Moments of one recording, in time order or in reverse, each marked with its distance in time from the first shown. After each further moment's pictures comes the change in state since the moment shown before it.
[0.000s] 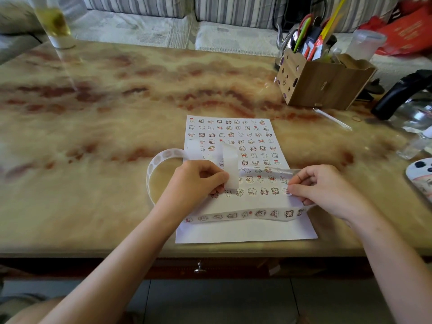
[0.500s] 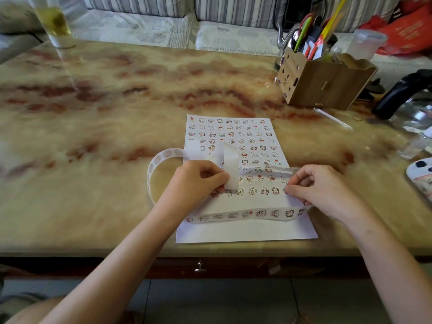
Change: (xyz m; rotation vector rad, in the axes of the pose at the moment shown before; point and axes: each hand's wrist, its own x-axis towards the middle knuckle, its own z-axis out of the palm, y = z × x) left_hand 0.002 -0.002 0.000 0.009 -0.013 -0.003; right_hand -0.001 0.002 0.005 -0.119 0.098 -0.065
